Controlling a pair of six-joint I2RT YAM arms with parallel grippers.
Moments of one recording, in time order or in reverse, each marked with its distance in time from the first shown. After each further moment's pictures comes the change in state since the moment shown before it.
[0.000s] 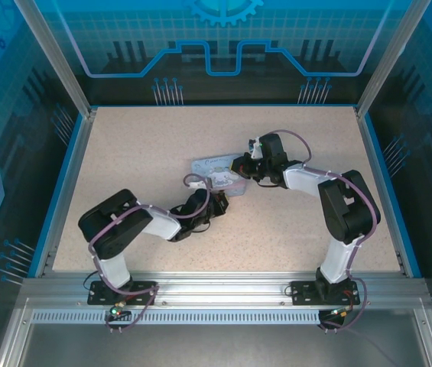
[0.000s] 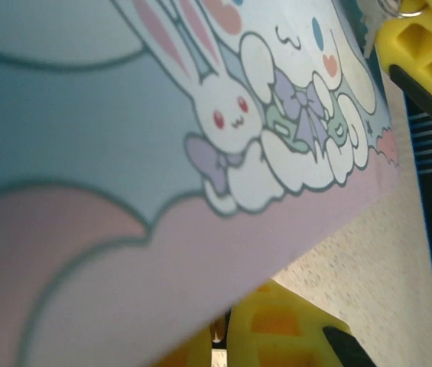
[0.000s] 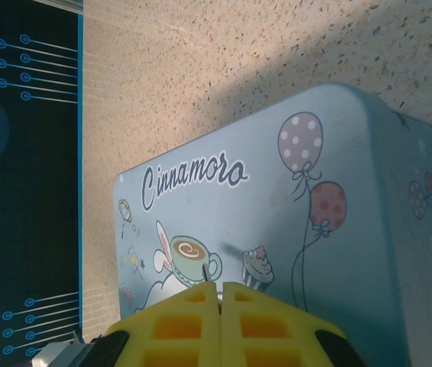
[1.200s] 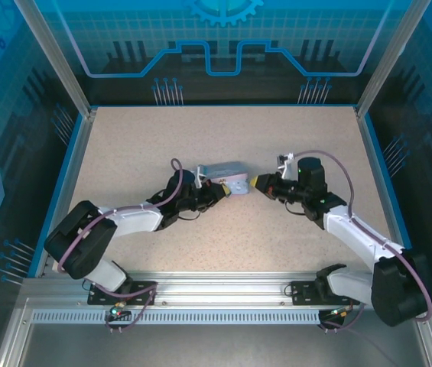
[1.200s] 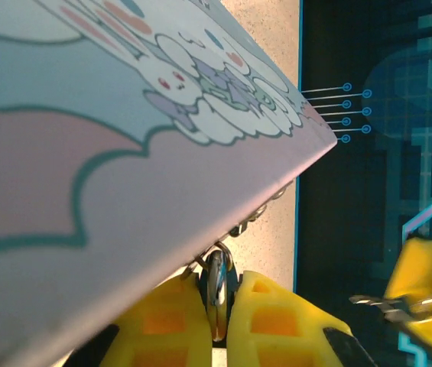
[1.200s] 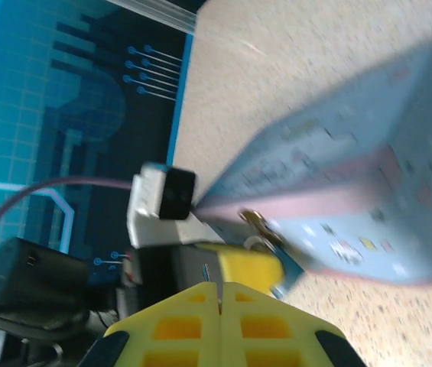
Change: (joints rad) left arm 0.113 -0.210 0.035 -0.149 0.333 -0.169; right arm -0.075 -0.677 -0.470 -0.007 -0.106 0.102
